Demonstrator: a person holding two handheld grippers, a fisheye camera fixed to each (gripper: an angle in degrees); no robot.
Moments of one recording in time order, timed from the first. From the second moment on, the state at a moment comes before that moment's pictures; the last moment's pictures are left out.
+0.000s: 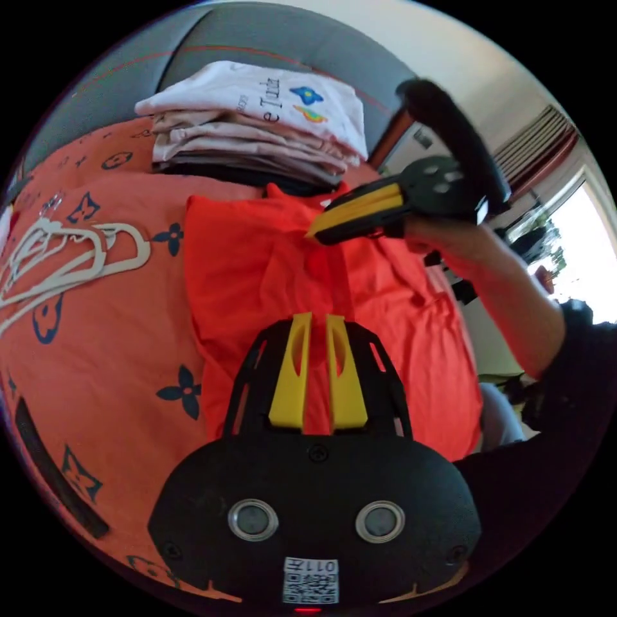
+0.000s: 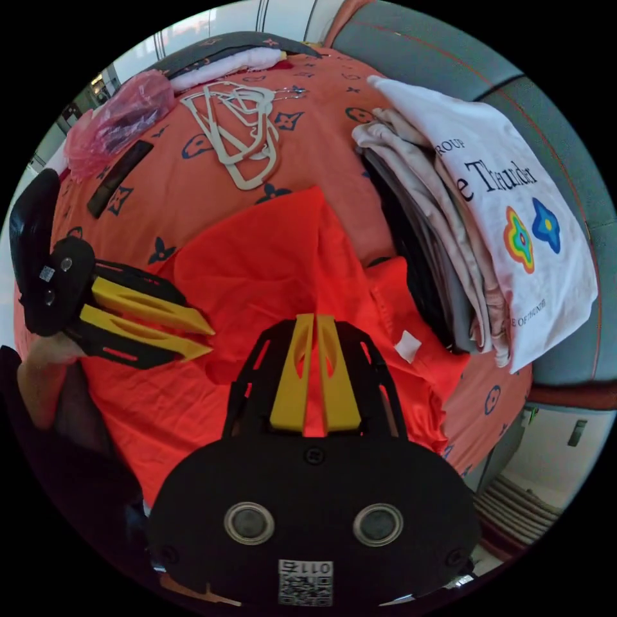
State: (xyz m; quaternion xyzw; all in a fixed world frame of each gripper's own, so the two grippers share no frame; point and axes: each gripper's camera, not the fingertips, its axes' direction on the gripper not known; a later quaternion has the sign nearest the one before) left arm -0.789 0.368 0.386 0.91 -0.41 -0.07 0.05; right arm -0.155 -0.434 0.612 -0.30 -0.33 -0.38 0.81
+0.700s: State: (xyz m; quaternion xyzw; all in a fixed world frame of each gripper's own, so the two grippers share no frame) left arm -0.765 0.394 0.431 0.91 -0.40 0.06 0.07; right arm -0.047 -0.445 0.629 -0.28 -0.53 -0.15 0.78
